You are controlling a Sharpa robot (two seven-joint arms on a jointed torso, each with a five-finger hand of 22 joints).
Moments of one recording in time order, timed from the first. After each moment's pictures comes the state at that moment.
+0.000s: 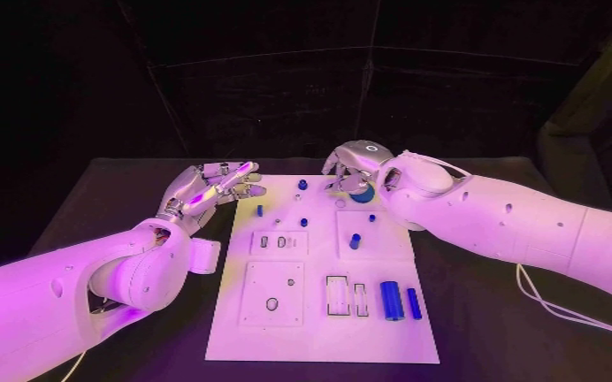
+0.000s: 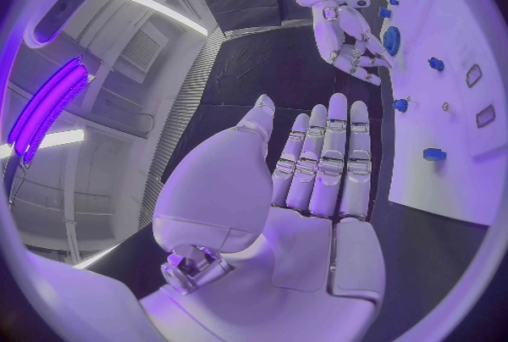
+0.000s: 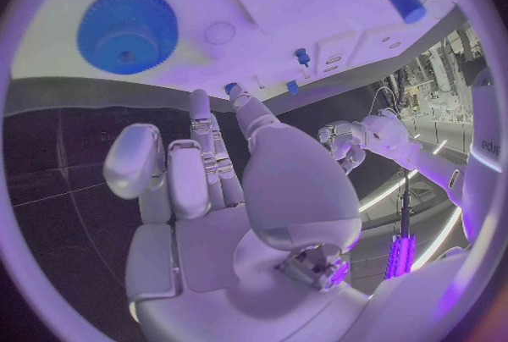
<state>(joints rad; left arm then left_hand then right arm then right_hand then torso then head) 1.18 -0.96 -0.04 1.69 0.00 -0.37 0.54 1.31 0.02 0.01 0.11 0.05 0.96 0.21 0.12 0.07 1.08 0.16 0.14 0.07 1.12 0.11 0.19 0.17 0.17 0.90 0.23 0.23 0.07 1.28 -0.61 0.00 1.26 -1.63 -0.33 -0.09 1.25 -0.04 0.12 -0.07 0.15 0.94 0.15 0.12 0.09 1.34 0.05 0.29 0.17 1.47 -0.02 1.36 1.08 0.11 1.39 0.08 1.30 1.03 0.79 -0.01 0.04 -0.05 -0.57</state>
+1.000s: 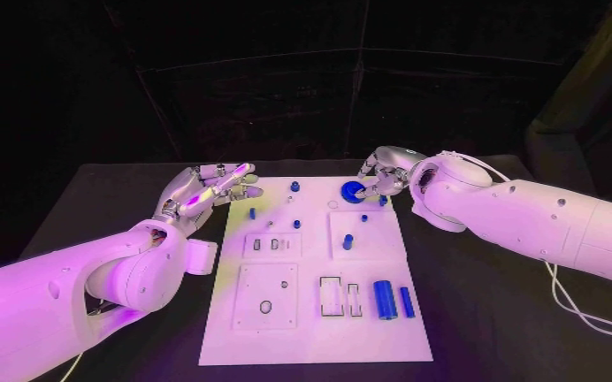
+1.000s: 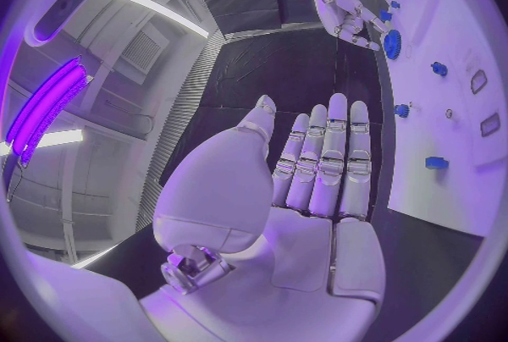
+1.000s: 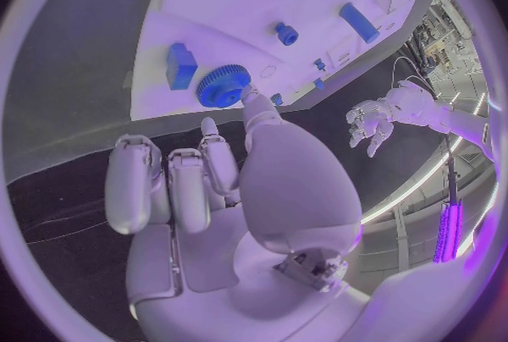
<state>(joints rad) 1.18 -0.95 -0.04 1.67 0.00 -0.36 0.54 1.31 0.03 0.02 0.11 0.05 0.96 0.21 0.12 0.07 1.08 0.16 0.13 0.07 1.12 0.11 0.19 0.17 0.17 0.90 0.23 0.23 0.07 1.28 -0.75 0.00 1.32 -1.43 -0.23 -0.24 1.31 -0.07 -0.03 0.13 0.23 0.87 0.16 0.14 0.07 1.41 0.07 1.31 1.29 1.47 -0.02 1.49 1.31 0.07 1.45 0.09 1.42 1.25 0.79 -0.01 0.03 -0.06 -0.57</state>
